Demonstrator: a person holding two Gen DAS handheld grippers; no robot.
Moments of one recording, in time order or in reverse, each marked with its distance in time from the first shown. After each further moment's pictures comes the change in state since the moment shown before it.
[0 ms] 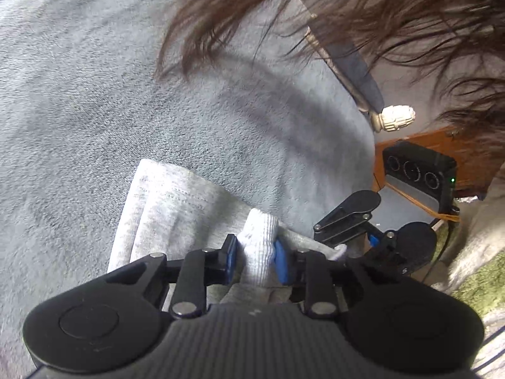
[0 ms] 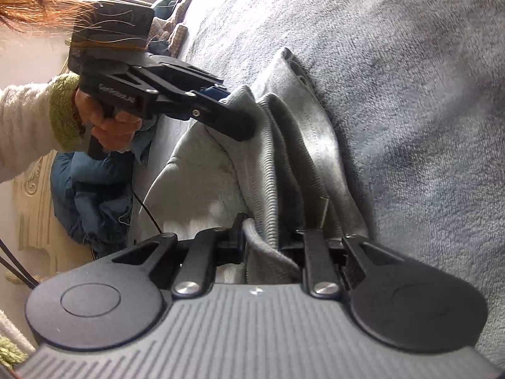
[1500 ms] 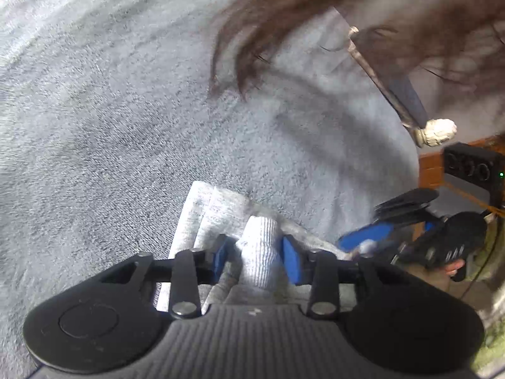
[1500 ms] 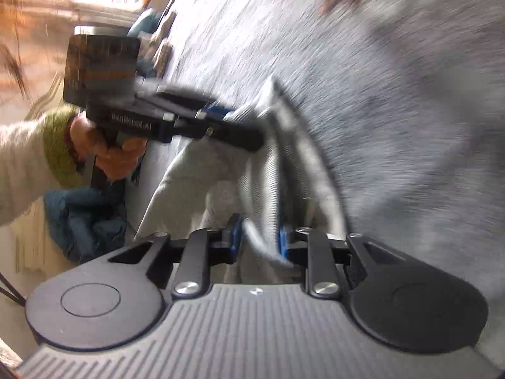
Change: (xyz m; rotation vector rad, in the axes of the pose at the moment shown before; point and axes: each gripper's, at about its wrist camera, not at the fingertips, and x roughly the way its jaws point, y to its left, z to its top) left arm 0.023 -0.019 0.007 -0.029 -0.067 0.187; right arm -0.006 -0.006 0.017 0.055 -0.092 -0.065
